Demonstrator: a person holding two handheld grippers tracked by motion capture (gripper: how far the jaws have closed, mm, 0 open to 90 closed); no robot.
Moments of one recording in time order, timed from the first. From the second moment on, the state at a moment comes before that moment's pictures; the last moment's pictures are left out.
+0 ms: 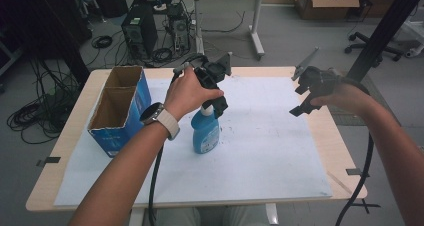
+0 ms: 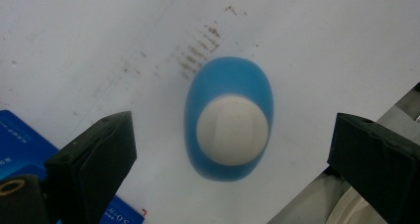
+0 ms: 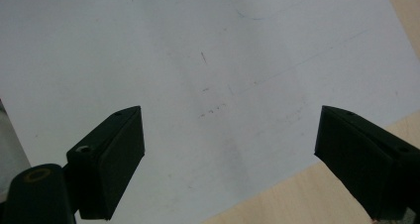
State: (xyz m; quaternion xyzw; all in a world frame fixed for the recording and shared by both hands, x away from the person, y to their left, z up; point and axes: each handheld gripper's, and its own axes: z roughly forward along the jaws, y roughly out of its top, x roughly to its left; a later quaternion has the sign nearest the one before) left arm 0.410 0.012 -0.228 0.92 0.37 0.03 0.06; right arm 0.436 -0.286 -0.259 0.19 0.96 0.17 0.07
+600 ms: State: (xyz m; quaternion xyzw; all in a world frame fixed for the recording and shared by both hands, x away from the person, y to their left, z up) left arm 0.410 0.012 -0.257 0.92 0.38 0.03 0.07; right arm 0.437 -0.283 -0.260 0.19 0.96 0.17 0.07
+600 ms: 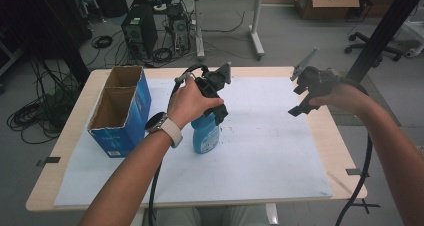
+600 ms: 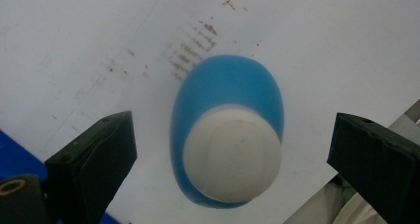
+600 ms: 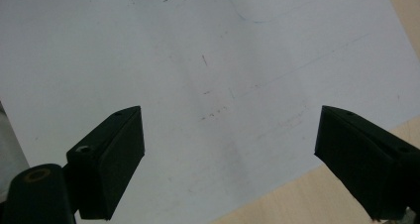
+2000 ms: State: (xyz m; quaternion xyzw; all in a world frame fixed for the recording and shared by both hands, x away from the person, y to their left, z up) left arm 0.413 0.015 -0.289 0.92 0.39 0.02 0.05; right arm 0.438 -0.280 -0.263 0.18 0.97 0.17 0.07
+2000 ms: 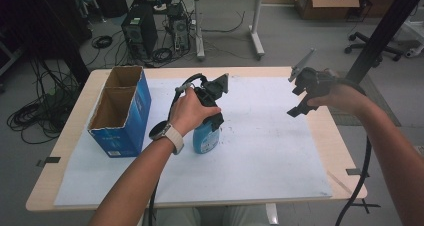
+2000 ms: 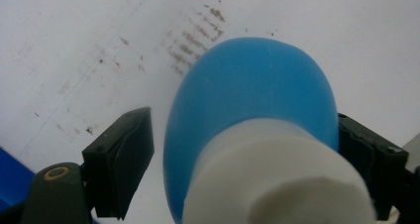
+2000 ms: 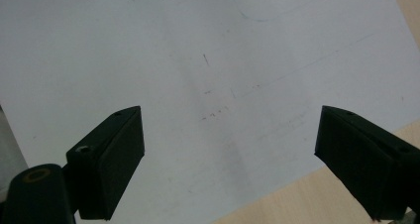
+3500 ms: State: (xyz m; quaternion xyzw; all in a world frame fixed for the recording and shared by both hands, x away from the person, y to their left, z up) left arm 0.409 0.020 -0.256 0.91 0.41 0.05 0.07; right arm 0.436 -0.289 -0.266 0.19 0.96 0.17 0.07
